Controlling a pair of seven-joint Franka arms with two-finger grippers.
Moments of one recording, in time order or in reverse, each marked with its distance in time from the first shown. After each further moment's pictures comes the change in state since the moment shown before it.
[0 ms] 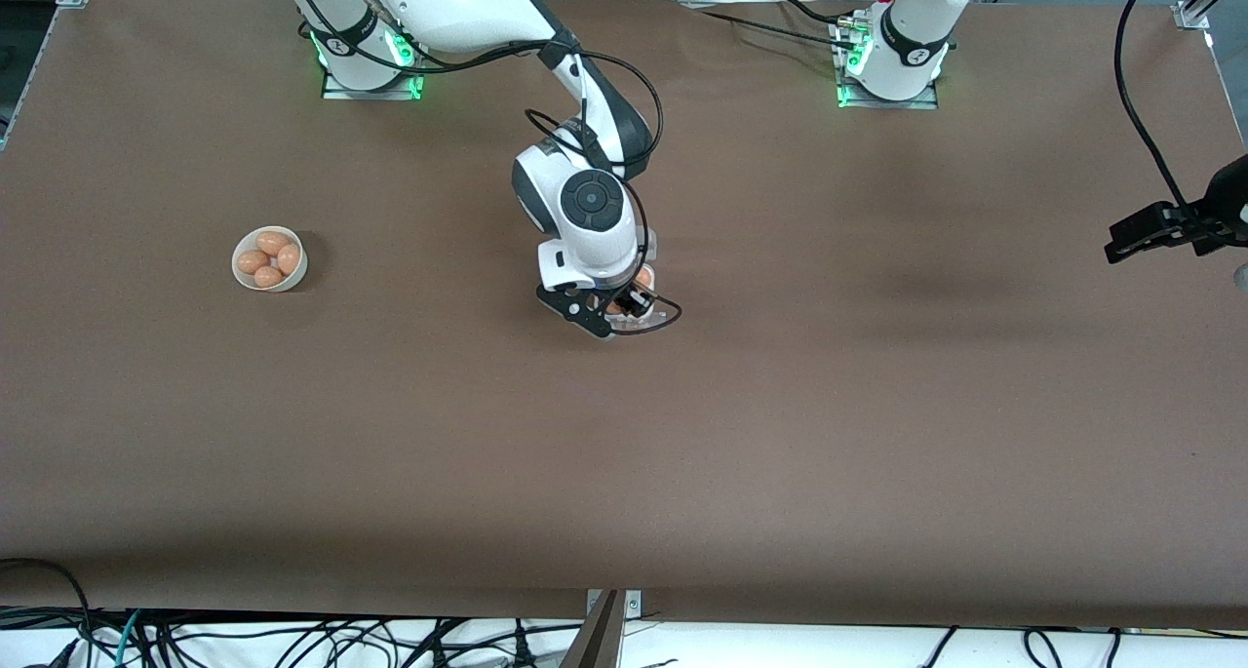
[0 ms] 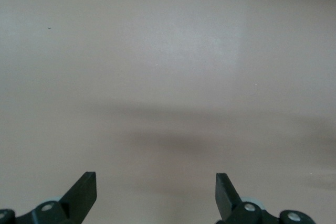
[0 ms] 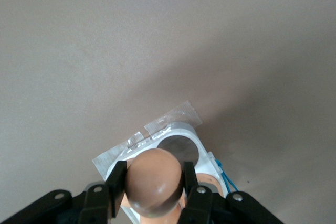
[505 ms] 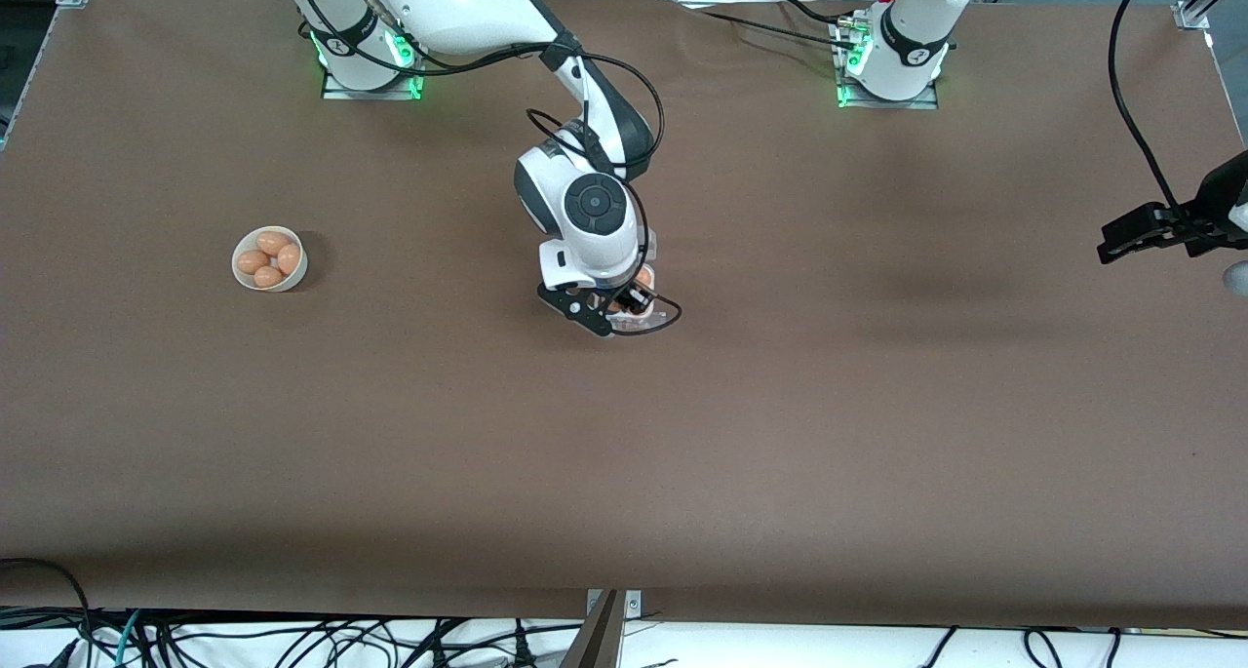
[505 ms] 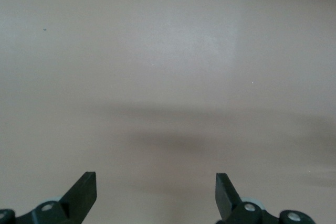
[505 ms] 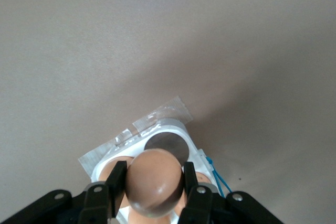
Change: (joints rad) left arm -0.018 0.001 0.000 0.000 0.000 0.000 0.000; right arm 0.000 0.006 0.002 0.000 0.000 -0.034 0.001
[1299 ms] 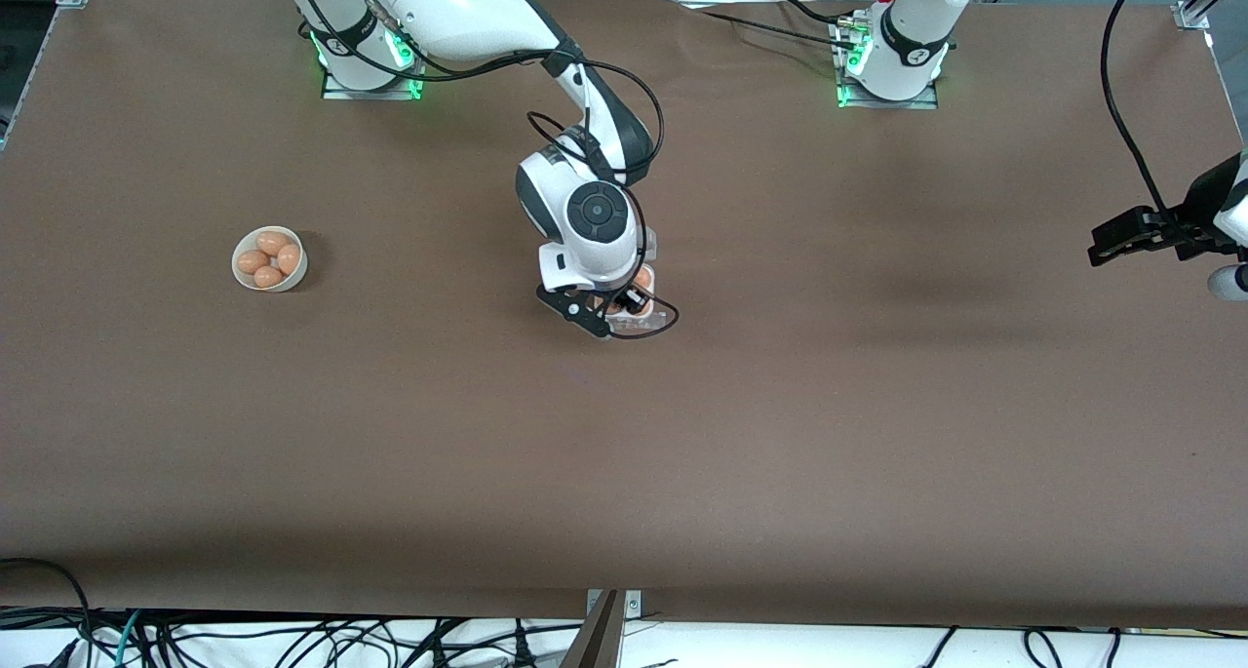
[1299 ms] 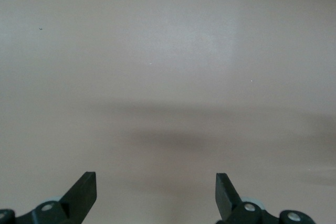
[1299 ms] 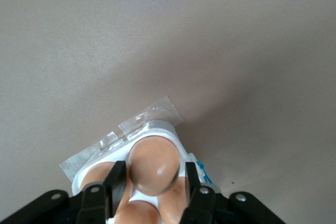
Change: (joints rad) left arm -0.005 0.011 0.000 0.000 0.000 0.000 0.000; right arm -0.002 0.018 0.000 0.000 0.000 -0.010 0.000
